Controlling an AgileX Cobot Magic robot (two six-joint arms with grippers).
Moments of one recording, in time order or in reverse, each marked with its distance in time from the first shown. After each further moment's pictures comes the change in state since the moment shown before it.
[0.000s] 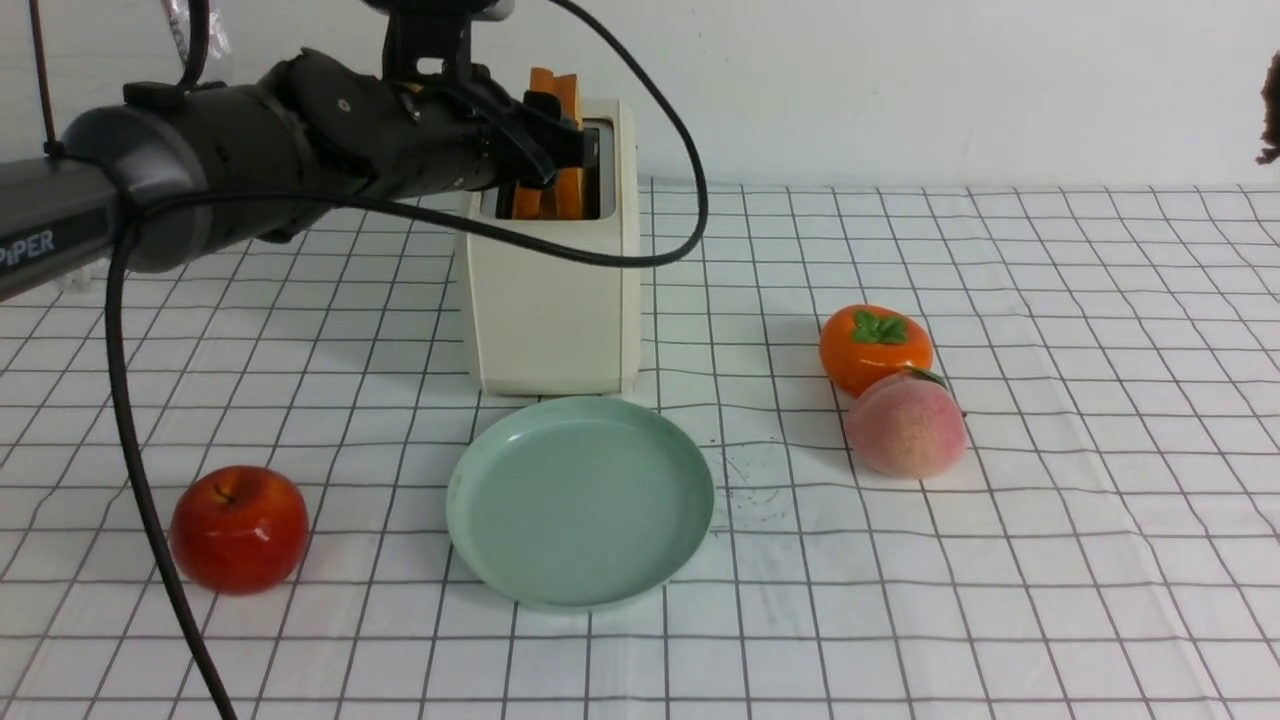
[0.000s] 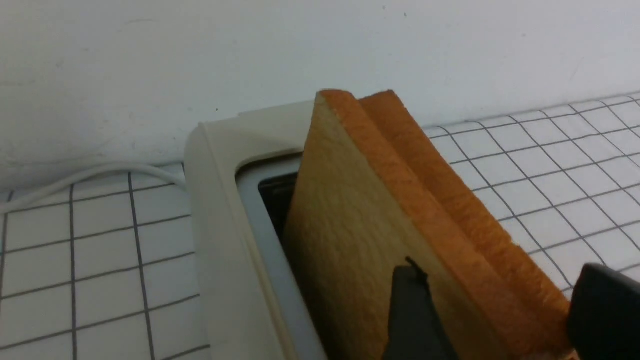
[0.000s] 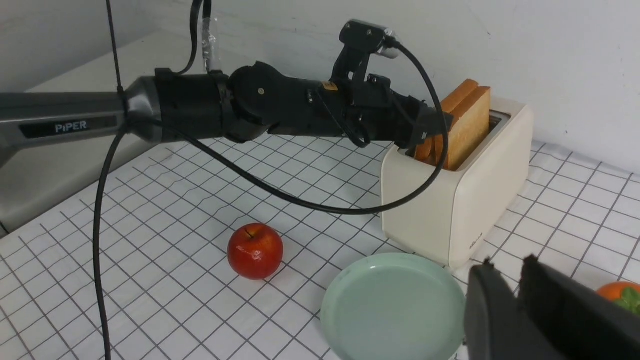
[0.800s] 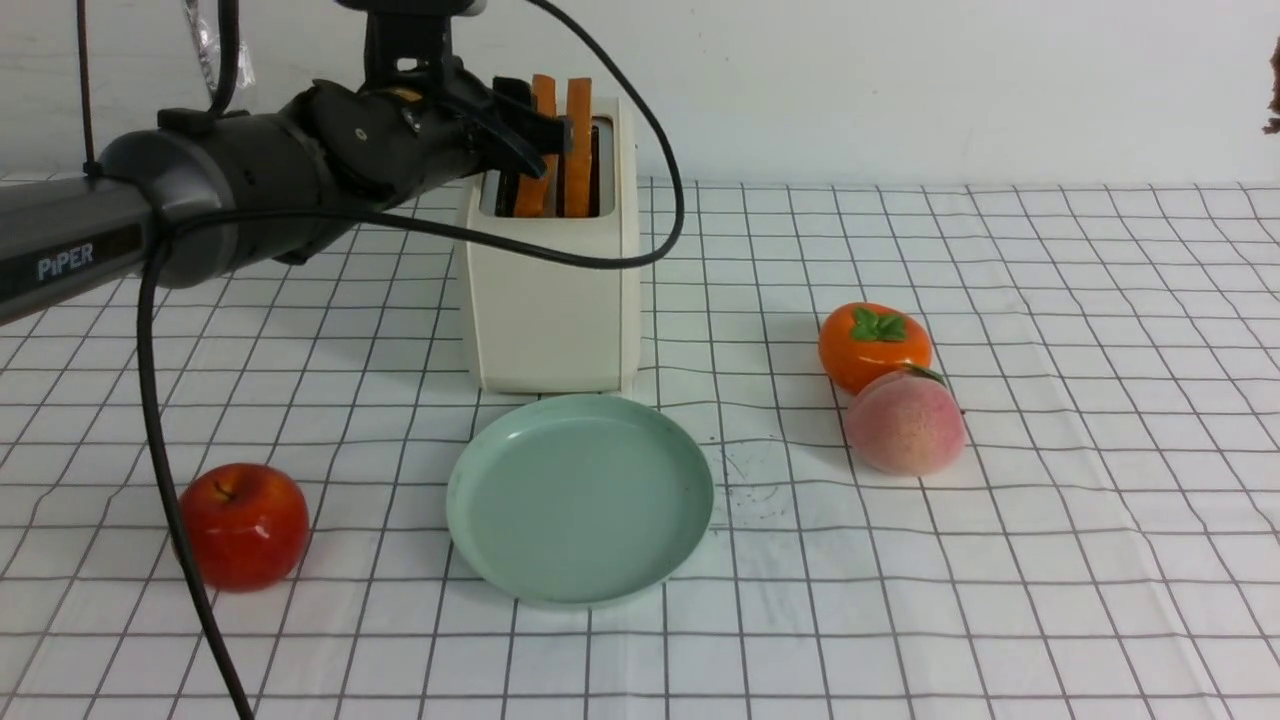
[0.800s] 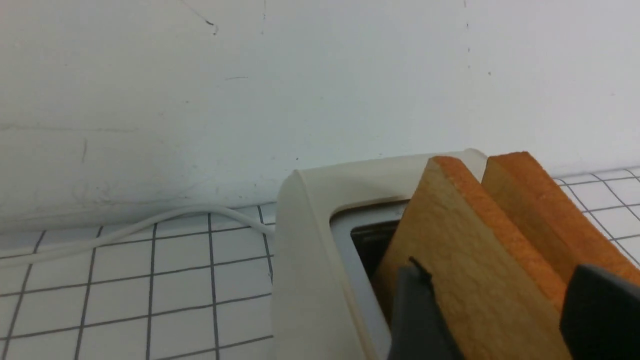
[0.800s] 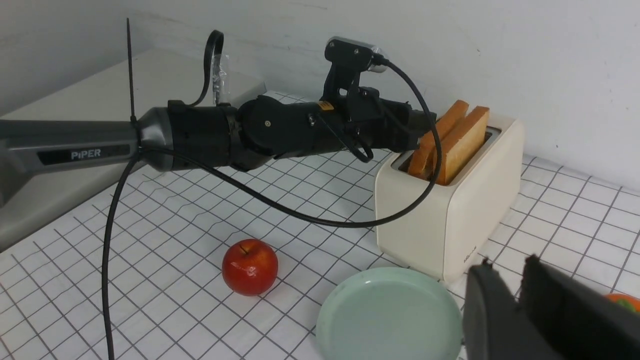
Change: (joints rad) right arm 0.000 0.000 0.000 0.007 -0.030 0.000; left arm 0.001 0.036 0.001 -0.009 -0.162 0.007
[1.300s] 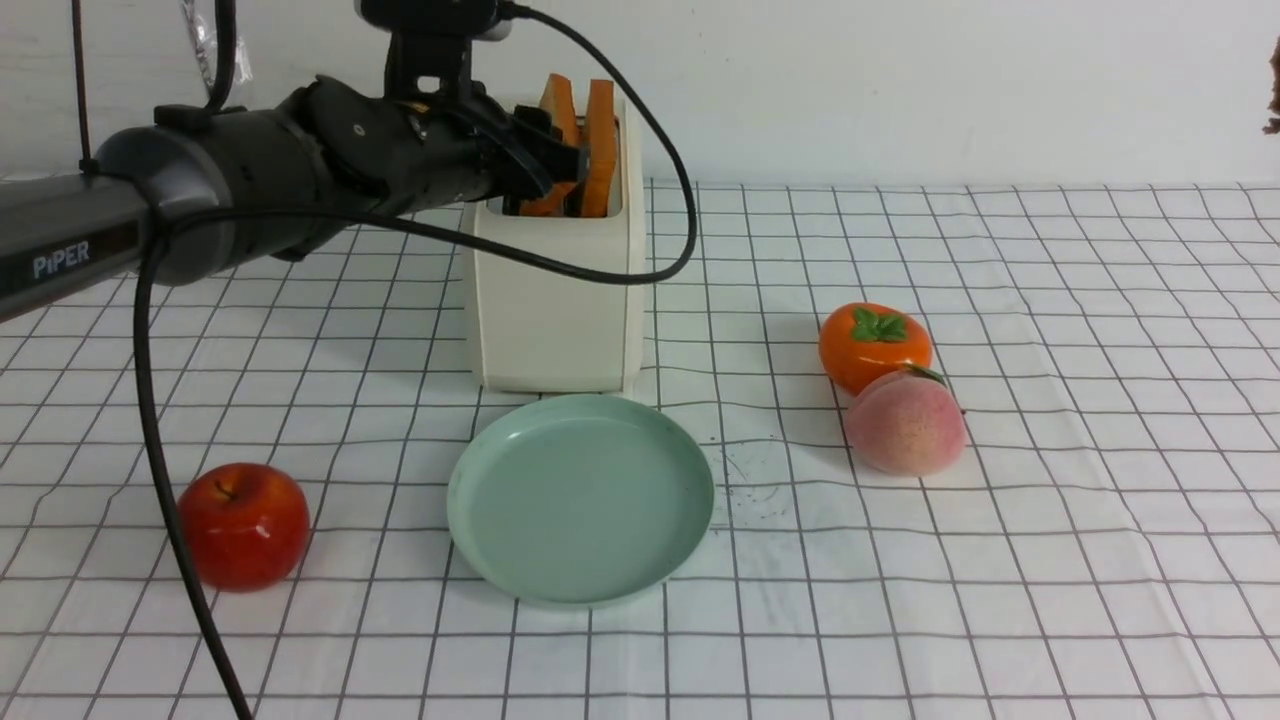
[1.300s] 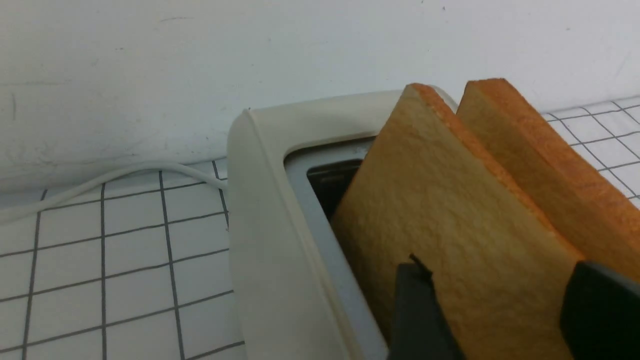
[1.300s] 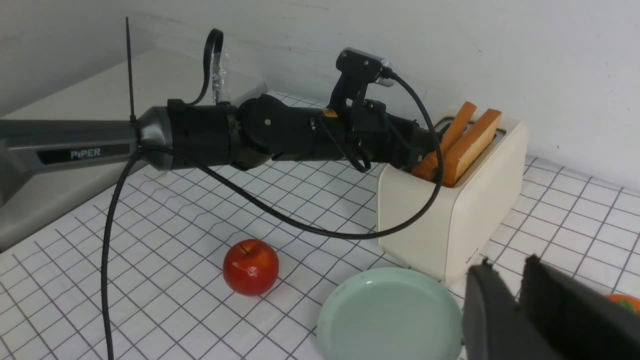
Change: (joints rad) right arm 0.000 0.000 0.000 0.001 0.000 0.000; left arm -0.002 -0.010 -0.002 0.002 0.129 0.020
